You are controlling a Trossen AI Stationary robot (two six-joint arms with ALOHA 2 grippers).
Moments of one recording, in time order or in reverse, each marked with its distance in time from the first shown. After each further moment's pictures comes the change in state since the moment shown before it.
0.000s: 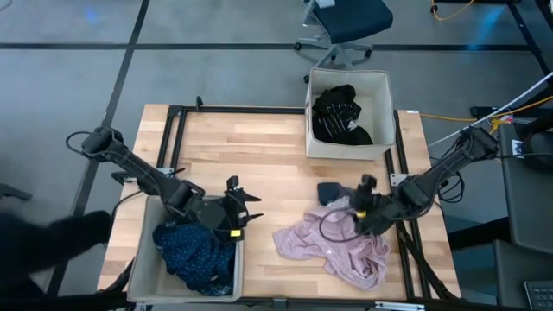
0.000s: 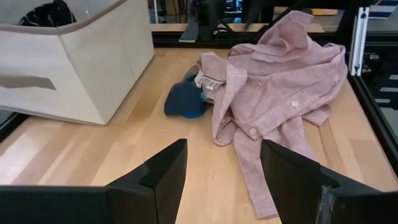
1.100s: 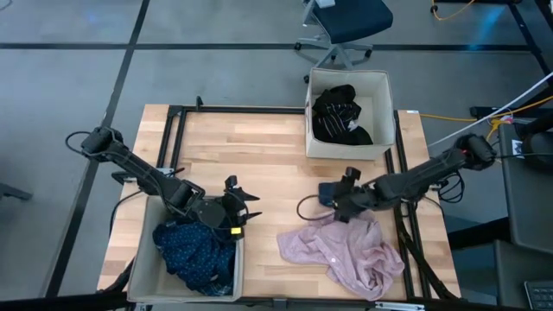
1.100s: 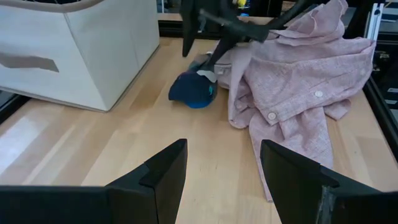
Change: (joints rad) left arm 0.004 -0.002 -0.042 -0.003 -0.001 -0.065; right arm -0.241 0.147 -0.150 0.258 0.044 -0.188
